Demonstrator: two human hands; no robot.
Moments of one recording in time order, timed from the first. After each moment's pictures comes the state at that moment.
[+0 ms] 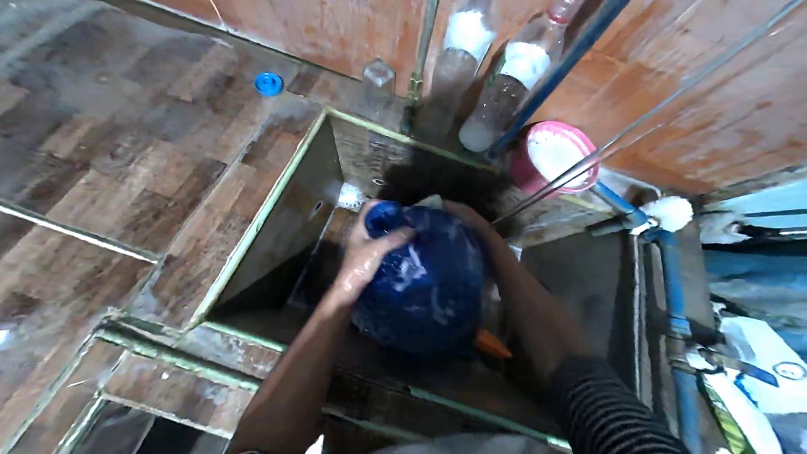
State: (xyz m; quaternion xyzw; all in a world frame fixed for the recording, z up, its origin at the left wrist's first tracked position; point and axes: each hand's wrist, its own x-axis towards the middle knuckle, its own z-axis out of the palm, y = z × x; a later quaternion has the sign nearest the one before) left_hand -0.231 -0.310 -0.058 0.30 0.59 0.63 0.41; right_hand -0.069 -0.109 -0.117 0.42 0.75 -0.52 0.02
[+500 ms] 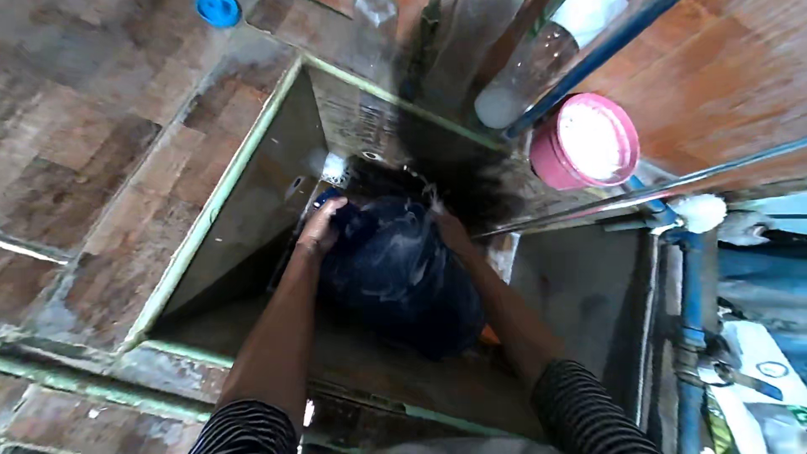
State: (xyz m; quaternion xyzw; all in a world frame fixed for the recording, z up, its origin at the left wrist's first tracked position) left_hand -0.312 -0.270 -0.199 0.06 0.61 0.61 0.51; right_hand -0.059 -0.141 -0.197 0.52 0.71 -0.48 0.01
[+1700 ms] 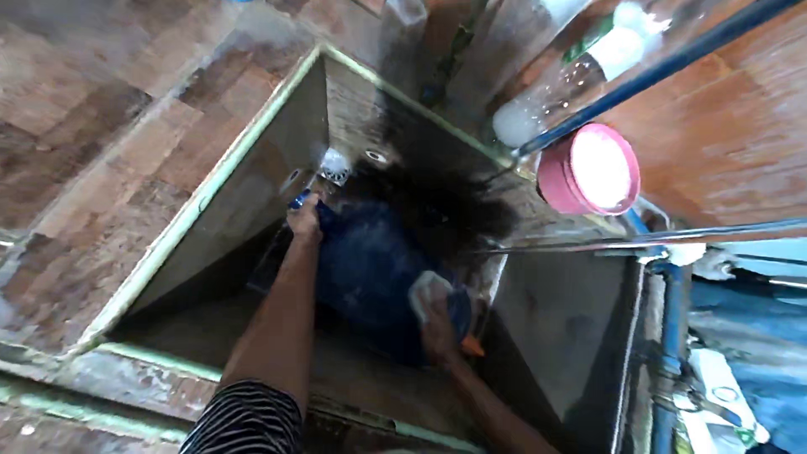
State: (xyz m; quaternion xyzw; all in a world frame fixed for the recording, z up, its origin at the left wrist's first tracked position) left_hand -0.329 -0.258 -0.243 -0.13 0.72 0.59 0.34; right_hand 0.005 -0.290 -0.225 0.36 0.86 -0.31 -0.20
